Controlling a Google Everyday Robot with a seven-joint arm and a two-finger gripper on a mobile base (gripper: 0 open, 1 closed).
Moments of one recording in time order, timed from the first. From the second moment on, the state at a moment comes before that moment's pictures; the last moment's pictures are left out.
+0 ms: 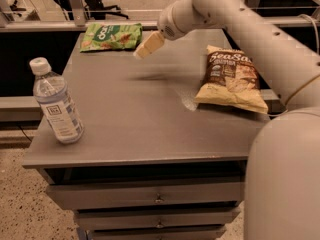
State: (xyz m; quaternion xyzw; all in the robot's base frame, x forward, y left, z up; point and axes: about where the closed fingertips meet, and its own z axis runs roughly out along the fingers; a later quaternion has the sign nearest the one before) arm 0.790 0.004 0.916 -0.50 0.72 0.12 0.46
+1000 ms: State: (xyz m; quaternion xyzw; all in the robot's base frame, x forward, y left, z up) arm 0.876 0.080 0.877 -0.43 0.73 0.14 0.51
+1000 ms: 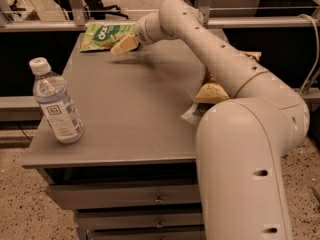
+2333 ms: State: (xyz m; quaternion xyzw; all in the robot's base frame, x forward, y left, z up) arm 0.909 0.109 0.864 -0.43 0.73 0.12 0.52
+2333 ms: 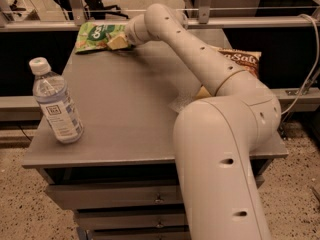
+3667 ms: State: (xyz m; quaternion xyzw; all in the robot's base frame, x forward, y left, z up) arm 0.744 0.021 0.993 -0.41 0.71 0.12 0.56
